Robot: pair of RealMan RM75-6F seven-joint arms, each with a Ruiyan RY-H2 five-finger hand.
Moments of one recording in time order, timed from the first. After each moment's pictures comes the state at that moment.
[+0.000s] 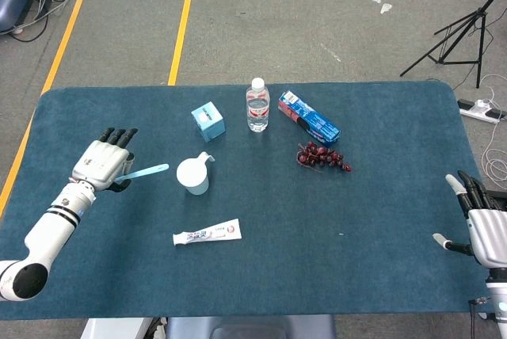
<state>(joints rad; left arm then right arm) -0.85 -0.94 -0.16 -1.82 0.74 0.79 0.65 0.08 -1.03 0.08 -1.66 -1.43 1.43 -0.01</state>
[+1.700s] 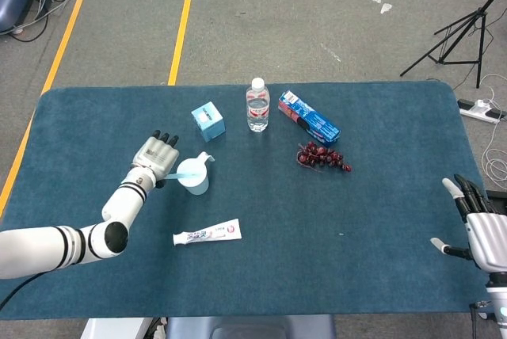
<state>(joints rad) -1.47 -1.19 0.15 -1.67 0.03 0.74 0.99 0.07 -1.01 0.06 -1.68 -1.46 1.43 0.03</state>
